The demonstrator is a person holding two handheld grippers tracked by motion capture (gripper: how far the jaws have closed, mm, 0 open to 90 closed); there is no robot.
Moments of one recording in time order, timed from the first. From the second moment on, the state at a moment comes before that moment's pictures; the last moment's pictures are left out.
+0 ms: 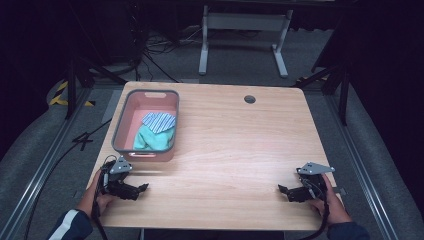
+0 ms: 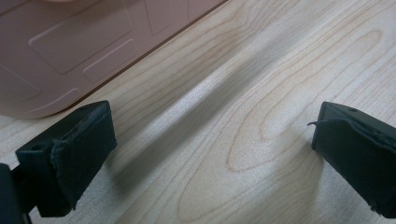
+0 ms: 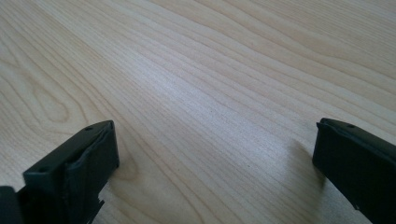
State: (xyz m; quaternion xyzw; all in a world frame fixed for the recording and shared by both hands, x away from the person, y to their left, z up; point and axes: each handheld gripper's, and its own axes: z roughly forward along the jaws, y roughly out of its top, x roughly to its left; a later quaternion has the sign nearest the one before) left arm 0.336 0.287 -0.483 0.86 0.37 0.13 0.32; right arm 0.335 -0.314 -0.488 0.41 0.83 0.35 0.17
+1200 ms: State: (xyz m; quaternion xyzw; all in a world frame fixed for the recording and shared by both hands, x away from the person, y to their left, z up) left arm 0.329 0.297 -0.465 0.87 0.37 0.14 0.29; right arm 0.334 -0.314 -0.488 0.41 0.83 0.34 0.17
